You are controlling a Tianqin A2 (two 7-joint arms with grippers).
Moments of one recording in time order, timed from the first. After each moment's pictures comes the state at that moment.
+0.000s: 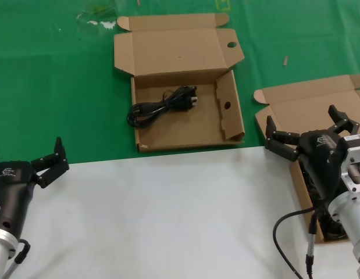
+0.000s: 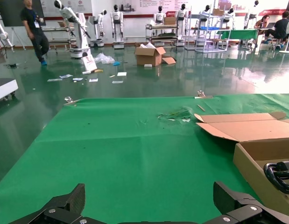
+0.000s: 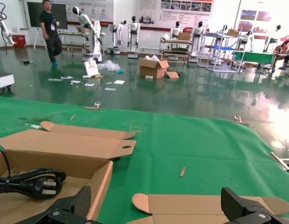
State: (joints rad) left arm 0.00 -0.30 1.60 -1.60 -1.80 0.00 0.00; right arm 0.03 0.31 -1.64 1.60 1.83 0.01 -0.04
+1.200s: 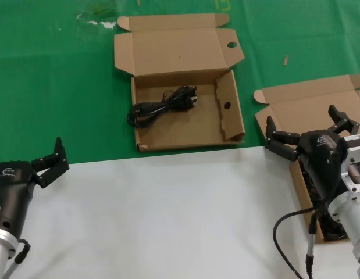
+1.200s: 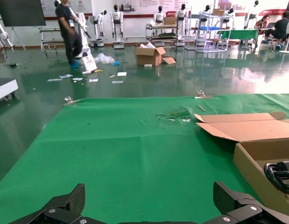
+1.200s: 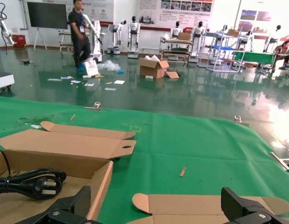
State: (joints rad) left arm 0.00 -0.30 1.60 -1.60 -1.80 0.00 0.00; right arm 0.03 0.31 -1.64 1.60 1.83 0.01 -0.04
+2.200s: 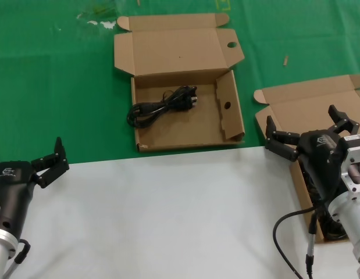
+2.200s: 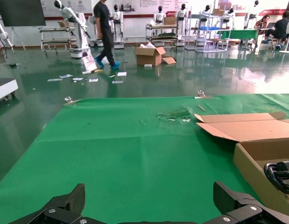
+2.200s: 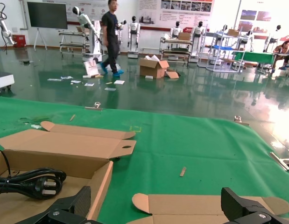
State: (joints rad) left arm 0.00 -0.30 1.60 -1.60 -1.80 0.00 0.00; right arm 0.03 0.31 -1.64 1.60 1.83 0.01 -0.04
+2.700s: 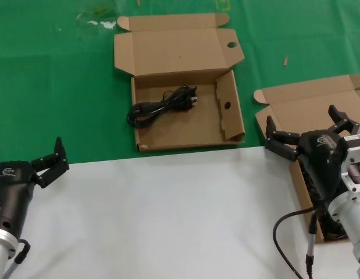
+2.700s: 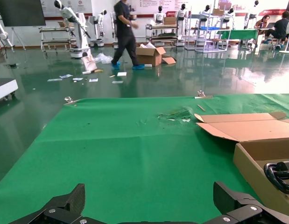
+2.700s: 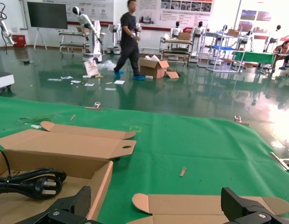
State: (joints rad) left arm 0.00 -0.30 1.60 -1.60 -1.80 0.00 0.00; right arm 0.03 0.31 -1.64 1.60 1.83 0.01 -0.04
